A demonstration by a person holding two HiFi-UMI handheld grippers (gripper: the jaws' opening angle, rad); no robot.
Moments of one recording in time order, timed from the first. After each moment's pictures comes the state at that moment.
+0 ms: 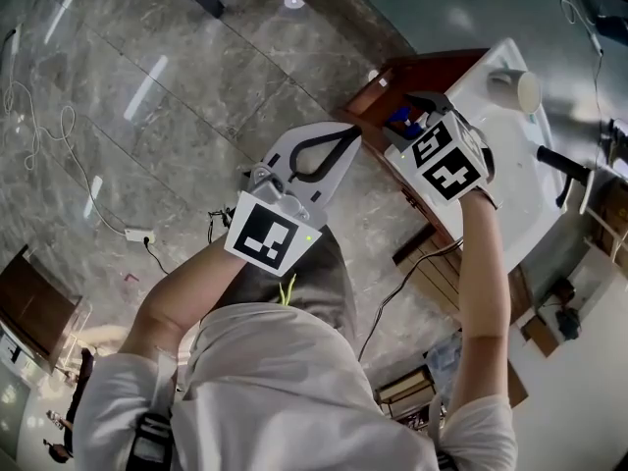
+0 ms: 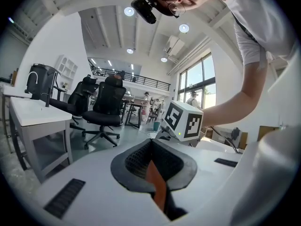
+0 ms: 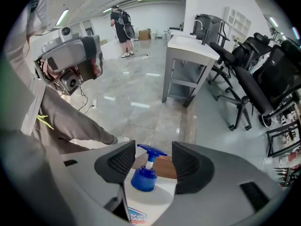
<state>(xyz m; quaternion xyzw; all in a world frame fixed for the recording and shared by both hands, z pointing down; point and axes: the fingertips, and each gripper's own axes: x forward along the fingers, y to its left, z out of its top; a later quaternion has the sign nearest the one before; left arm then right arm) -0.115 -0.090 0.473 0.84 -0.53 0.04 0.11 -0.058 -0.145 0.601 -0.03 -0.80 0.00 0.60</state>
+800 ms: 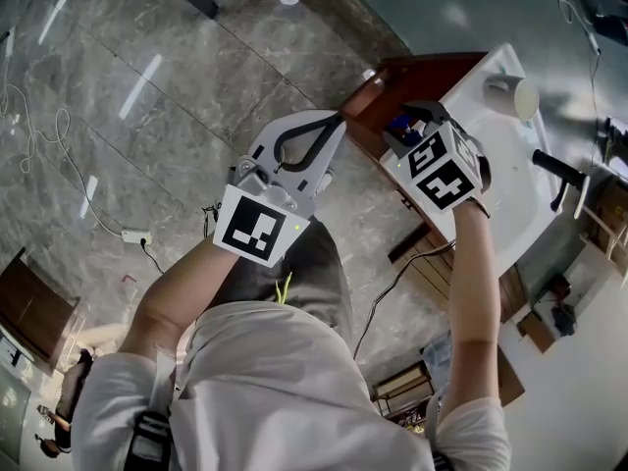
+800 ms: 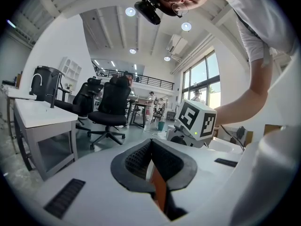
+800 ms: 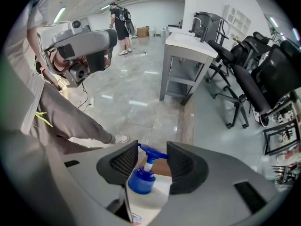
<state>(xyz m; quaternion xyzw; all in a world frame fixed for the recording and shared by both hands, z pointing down) -0.149 -0.111 0.482 0.82 -0.56 0.05 0.11 -0.059 -0.153 0.606 -0.02 -0.79 -0.01 0.61</state>
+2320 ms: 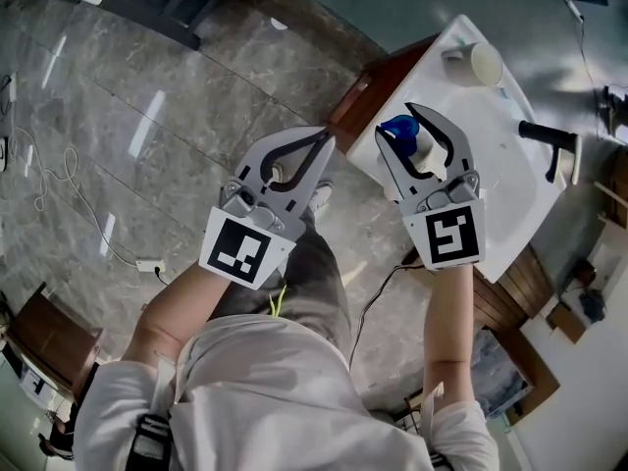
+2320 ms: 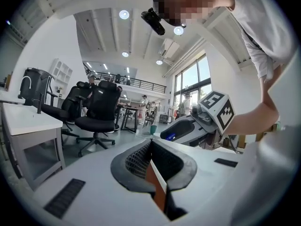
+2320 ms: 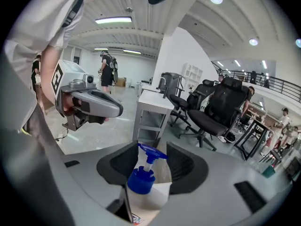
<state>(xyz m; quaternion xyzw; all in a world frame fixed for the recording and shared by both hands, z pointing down) -0.062 -0.115 0.446 0.85 -0.51 0.05 0.09 -0.011 -0.169 0.467 0.15 -0.93 -0.09 0.32</state>
